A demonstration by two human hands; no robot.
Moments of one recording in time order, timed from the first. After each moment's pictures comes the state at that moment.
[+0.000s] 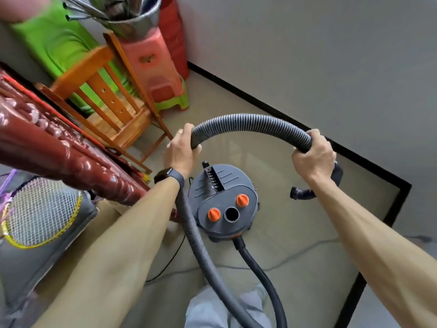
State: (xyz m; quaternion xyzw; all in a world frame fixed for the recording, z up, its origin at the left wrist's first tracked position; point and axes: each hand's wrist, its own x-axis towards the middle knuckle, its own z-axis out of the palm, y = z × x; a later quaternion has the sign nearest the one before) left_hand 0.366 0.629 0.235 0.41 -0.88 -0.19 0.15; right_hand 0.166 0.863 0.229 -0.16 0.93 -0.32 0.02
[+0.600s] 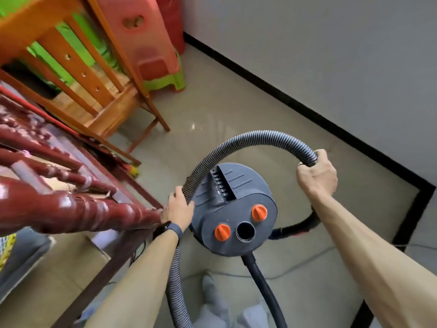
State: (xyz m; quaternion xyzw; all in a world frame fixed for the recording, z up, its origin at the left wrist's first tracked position) left_hand 0.423 0.598 -0.001 0.55 -0.78 -0.30 -0.08; right_hand 0.159 0.781 0.076 -0.03 0.96 -0.26 0.12
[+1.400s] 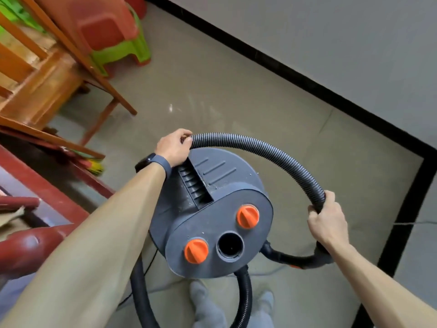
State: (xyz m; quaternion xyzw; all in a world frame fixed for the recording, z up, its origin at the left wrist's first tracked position) left_hand 0.260 0.514 -0.110 0.41 -0.85 -0.33 -0.08; right_hand 0.167 0.907 -0.121 0.00 0.96 -0.13 0.24
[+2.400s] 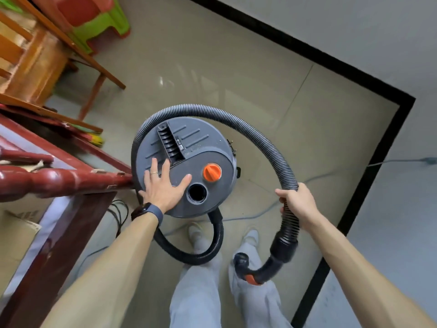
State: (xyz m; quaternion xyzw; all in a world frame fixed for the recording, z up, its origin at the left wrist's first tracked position) left_hand 0.416 0.717 -0.050 0.48 -0.80 -0.26 -0.23; right_hand 0.239 1.009 -0.033 0.22 0.79 -0.39 0.41
